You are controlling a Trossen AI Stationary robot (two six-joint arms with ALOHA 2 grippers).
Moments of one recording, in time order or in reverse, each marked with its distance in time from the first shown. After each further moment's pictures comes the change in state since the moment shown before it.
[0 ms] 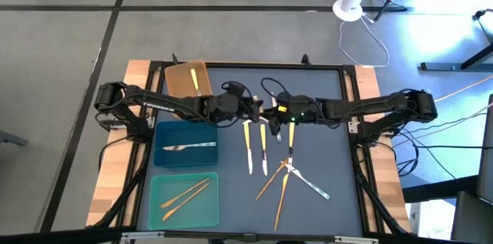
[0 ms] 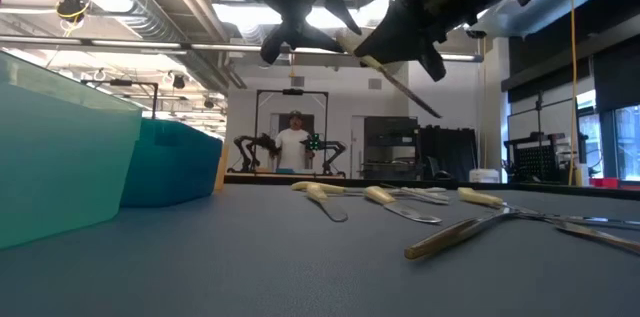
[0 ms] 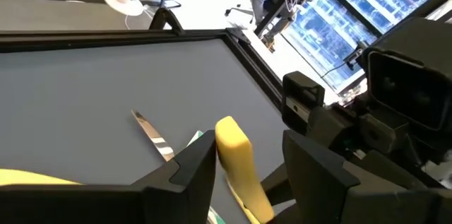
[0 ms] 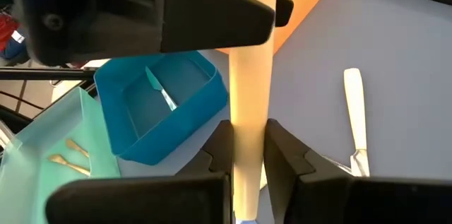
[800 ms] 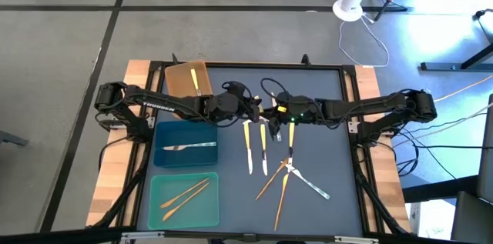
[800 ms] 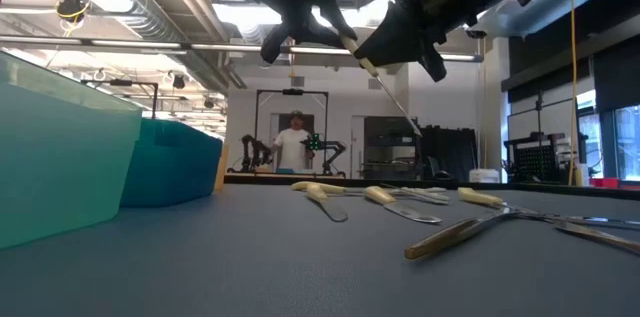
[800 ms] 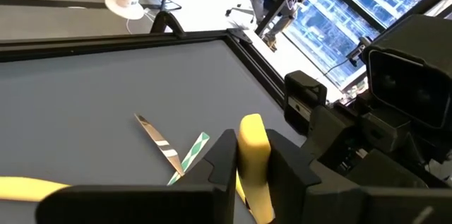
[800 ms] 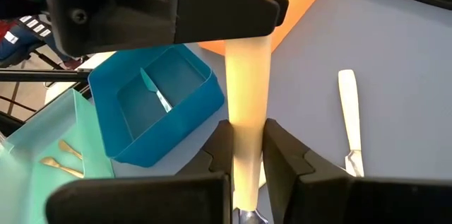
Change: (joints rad) left arm 0.000 0.000 0.000 0.002 0.004 0.039; right arm -0.001 0.003 0.000 0.000 0.021 -0.001
